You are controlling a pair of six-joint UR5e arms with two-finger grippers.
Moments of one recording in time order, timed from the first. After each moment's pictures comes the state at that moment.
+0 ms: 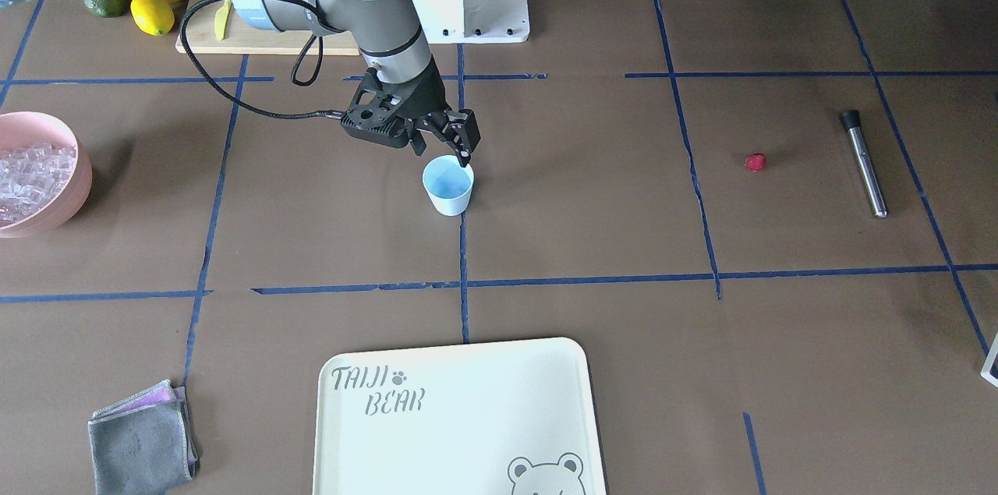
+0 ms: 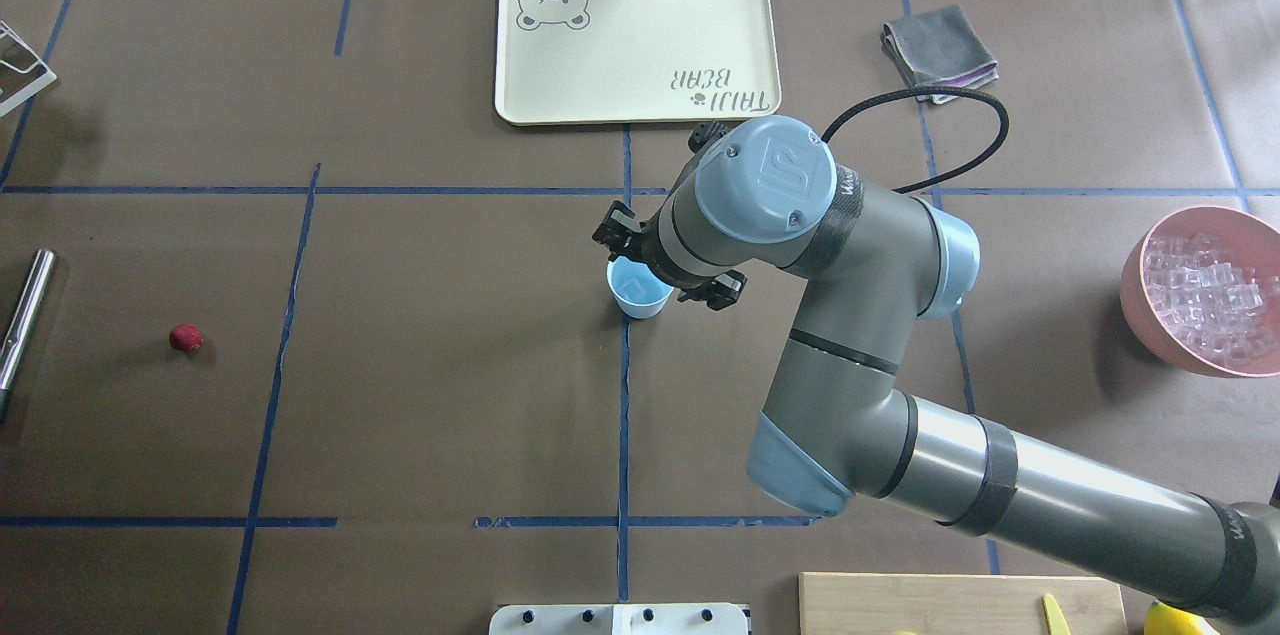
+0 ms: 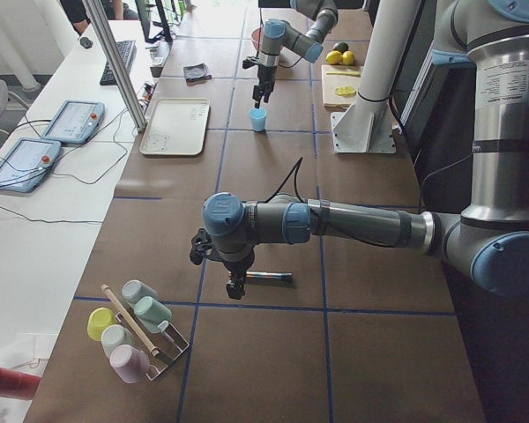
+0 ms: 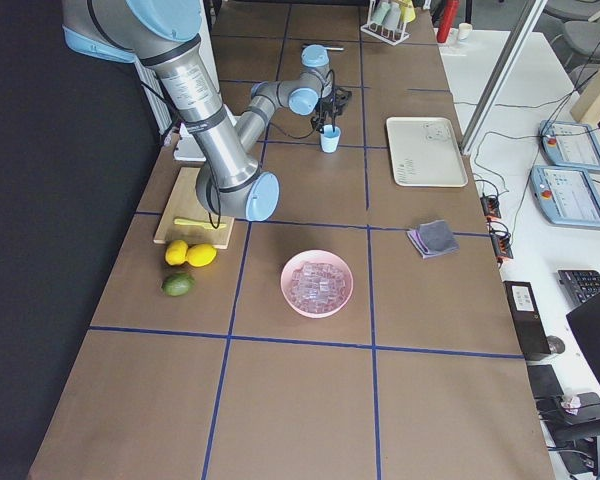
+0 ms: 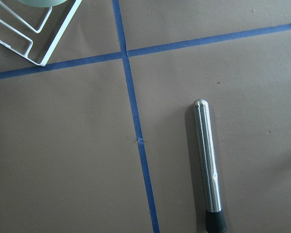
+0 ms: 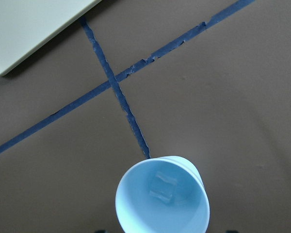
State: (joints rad) left arm -1.53 -1.50 -1.76 -1.41 -2.40 0.18; right arm 0.52 -0.89 1.71 -1.40 1.84 1.76
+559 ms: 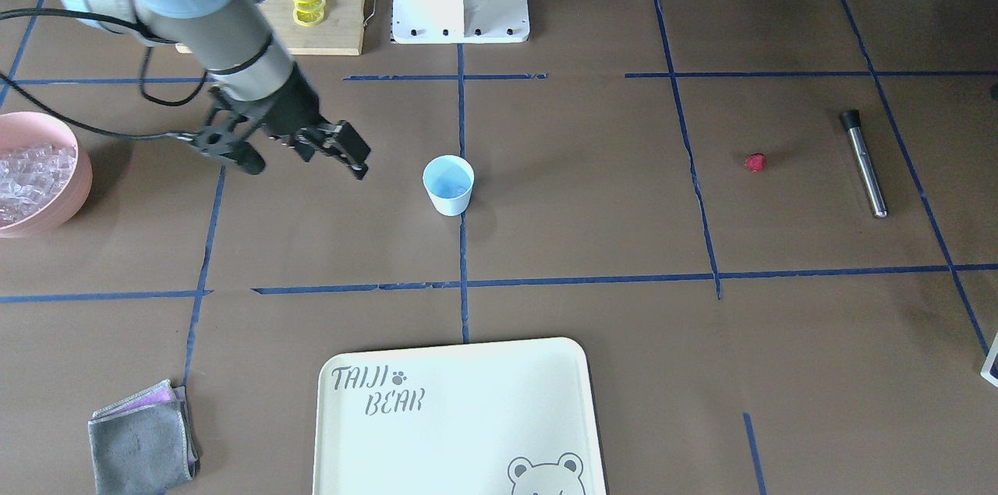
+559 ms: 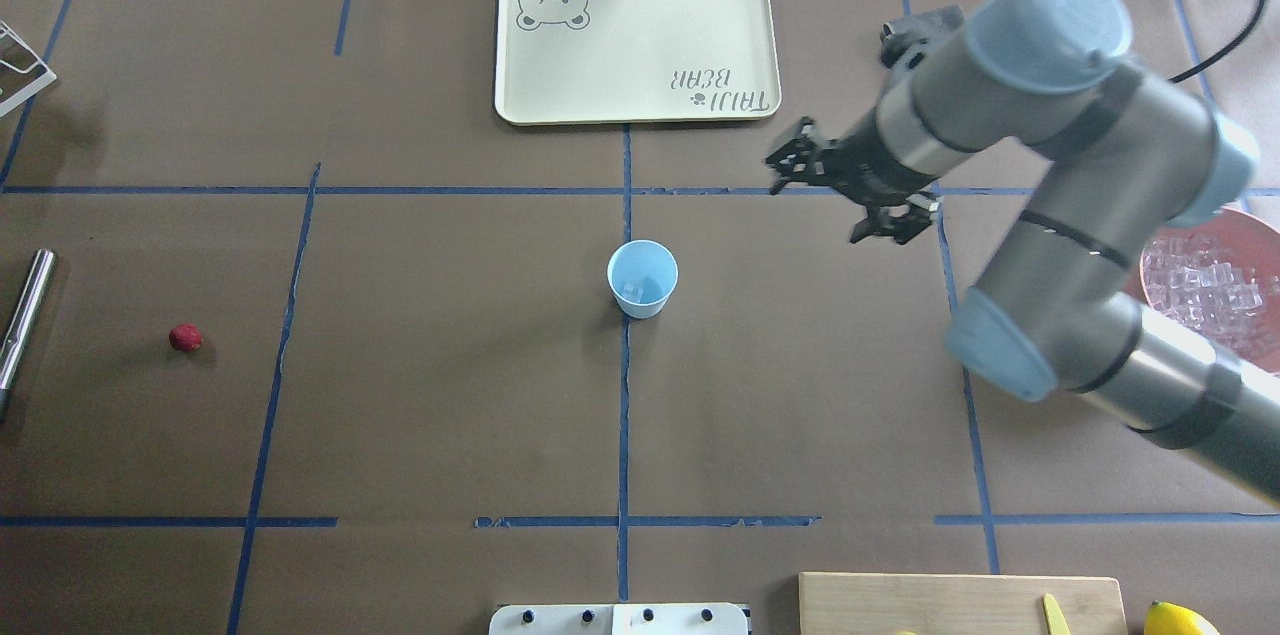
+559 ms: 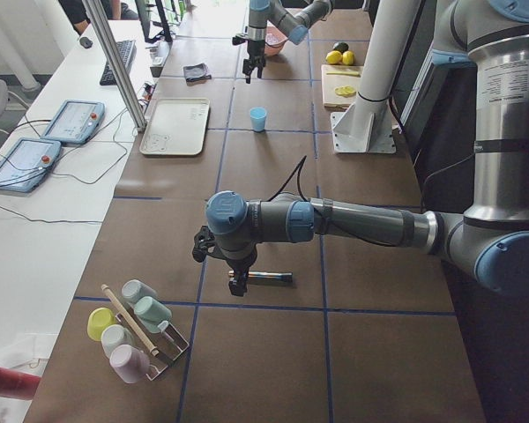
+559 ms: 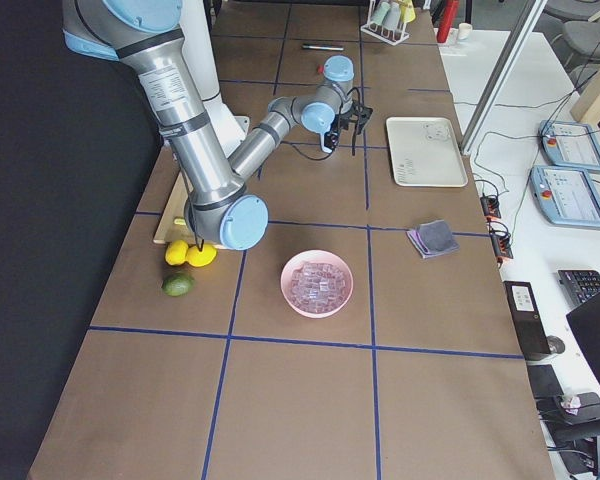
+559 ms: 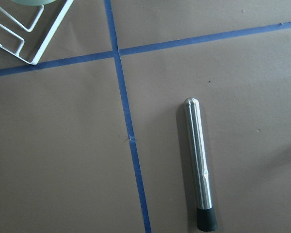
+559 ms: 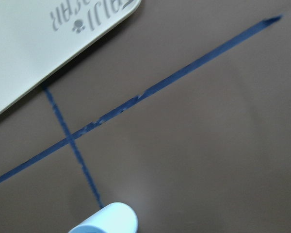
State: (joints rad) left arm -1.53 -1.47 -1.79 -1.41 -2.43 0.18; right arm 0.81 -1.18 1.88 -1.40 2.15 1.54
